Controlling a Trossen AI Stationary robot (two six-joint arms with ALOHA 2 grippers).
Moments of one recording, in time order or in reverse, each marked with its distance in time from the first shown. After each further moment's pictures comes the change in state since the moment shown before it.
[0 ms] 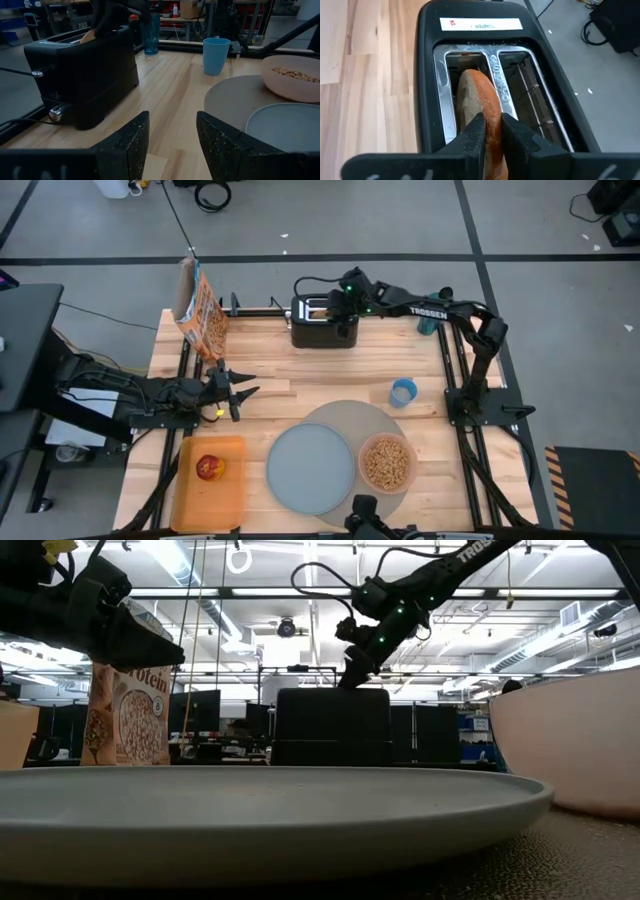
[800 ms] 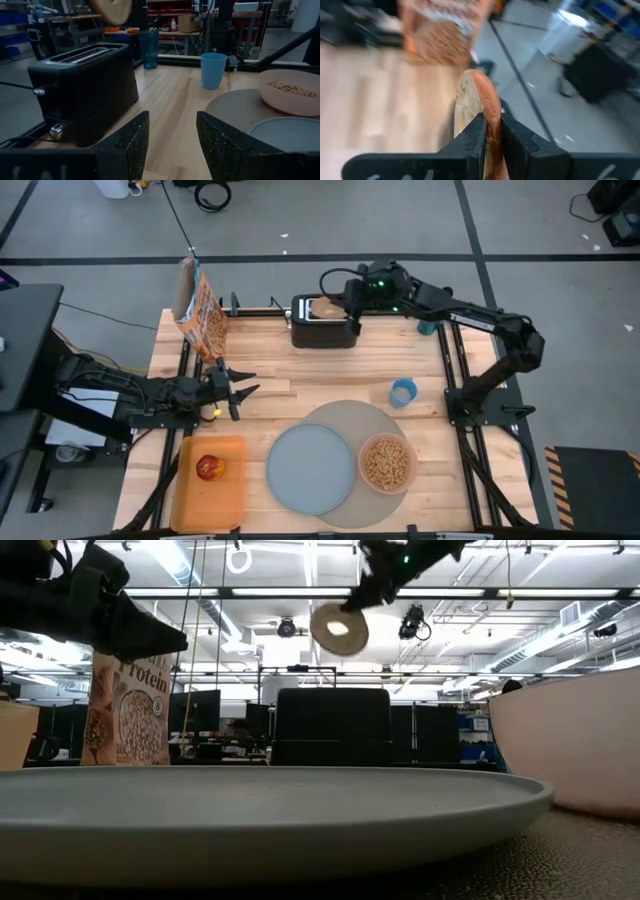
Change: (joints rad) left arm 0.000 0.000 0.000 0.085 0.000 0.056; right arm 0.122 -0.310 0.002 -0.035 0.019 0.037
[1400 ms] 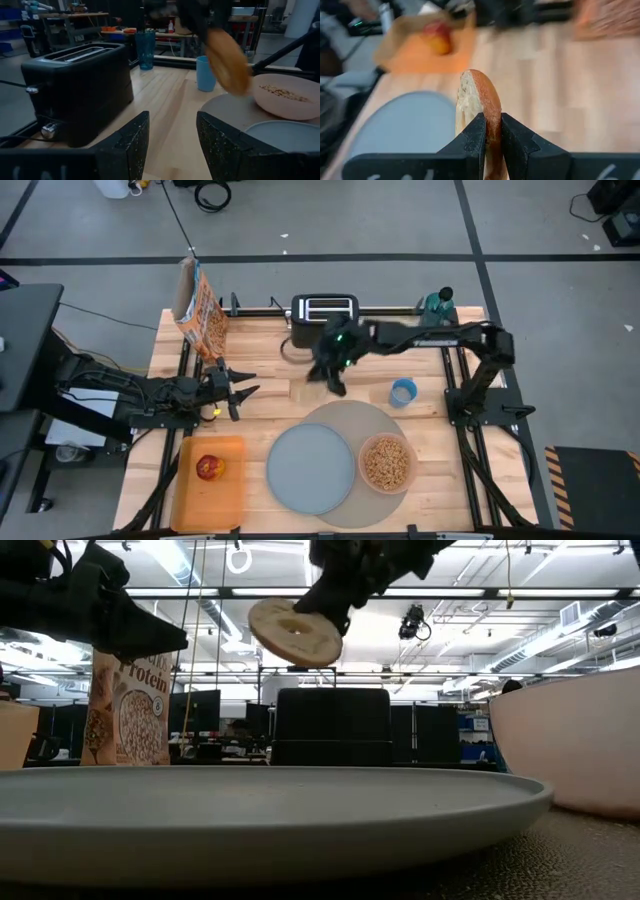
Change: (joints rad) left arm -0.001 0.000 0.000 0.007 0.019 -0.030; right arm 0.283 0.226 0.000 -0.003 -0.372 0.295
